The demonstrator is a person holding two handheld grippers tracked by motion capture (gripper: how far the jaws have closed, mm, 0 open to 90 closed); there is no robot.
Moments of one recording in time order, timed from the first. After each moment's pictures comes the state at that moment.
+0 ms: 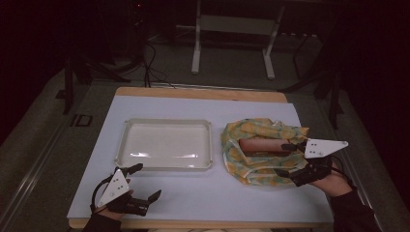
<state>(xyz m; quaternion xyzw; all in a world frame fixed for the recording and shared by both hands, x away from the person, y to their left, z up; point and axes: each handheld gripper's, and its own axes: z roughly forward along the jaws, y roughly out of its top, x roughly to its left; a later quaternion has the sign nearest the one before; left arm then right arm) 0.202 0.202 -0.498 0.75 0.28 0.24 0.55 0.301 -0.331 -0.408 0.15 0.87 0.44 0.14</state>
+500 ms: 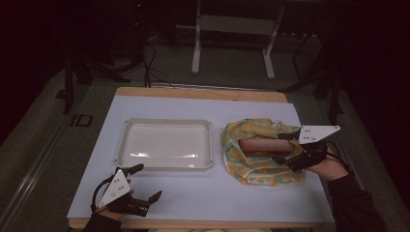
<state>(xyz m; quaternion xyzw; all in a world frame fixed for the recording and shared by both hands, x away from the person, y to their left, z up) 0.202 0.201 -0.499 0.76 0.27 0.24 0.55 0.336 -0.323 -0.395 0.13 0.89 0.41 0.14</state>
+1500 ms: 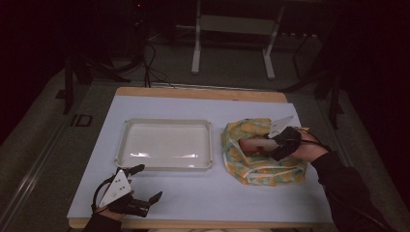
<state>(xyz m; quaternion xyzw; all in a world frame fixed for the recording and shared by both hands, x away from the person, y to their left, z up) 0.203 0.200 -0.500 0.76 0.27 0.23 0.55 0.397 -0.284 -0.437 0.10 0.96 0.24 0.12</state>
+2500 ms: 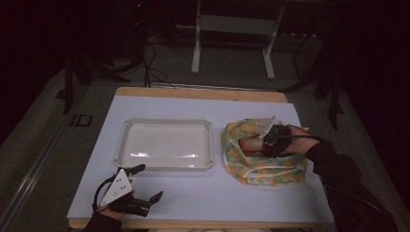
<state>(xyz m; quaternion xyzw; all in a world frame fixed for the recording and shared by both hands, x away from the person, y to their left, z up) 0.204 0.199 -0.501 0.76 0.27 0.23 0.55 0.427 -0.272 -0.465 0.07 0.98 0.12 0.12</state>
